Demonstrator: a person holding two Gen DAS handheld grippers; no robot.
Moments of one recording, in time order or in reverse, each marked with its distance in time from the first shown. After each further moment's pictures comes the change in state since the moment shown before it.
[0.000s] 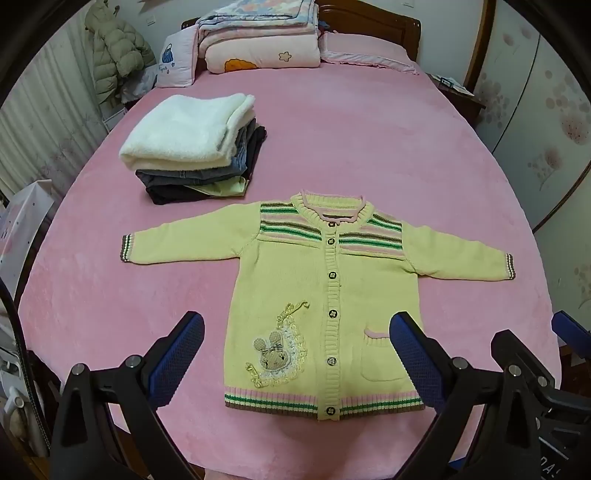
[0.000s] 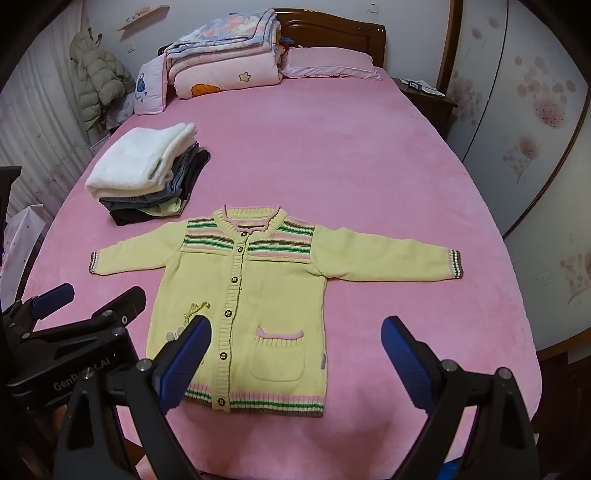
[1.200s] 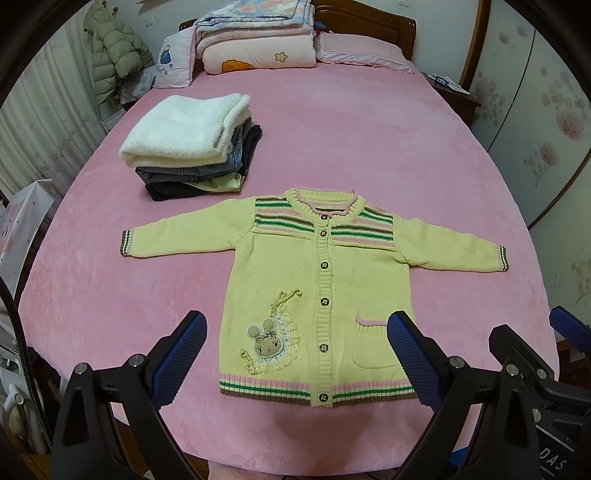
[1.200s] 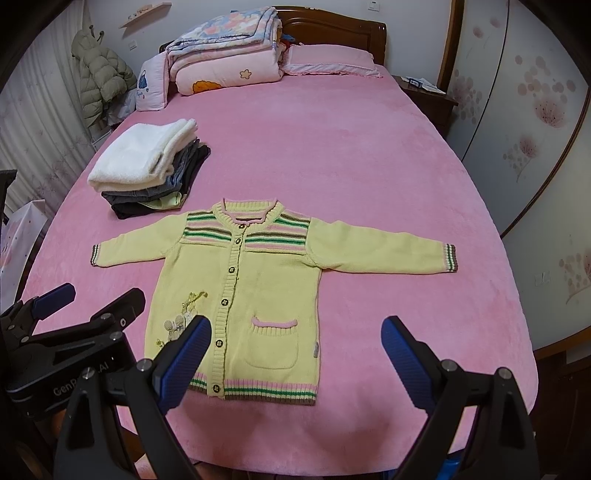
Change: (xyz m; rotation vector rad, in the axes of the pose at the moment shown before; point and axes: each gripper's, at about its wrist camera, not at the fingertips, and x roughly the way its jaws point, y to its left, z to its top) left arm -0.009 -0.009 -0.011 -0.009 0.002 -0.007; right arm -0.008 -0.009 -0.010 -0.005 0.008 0.002
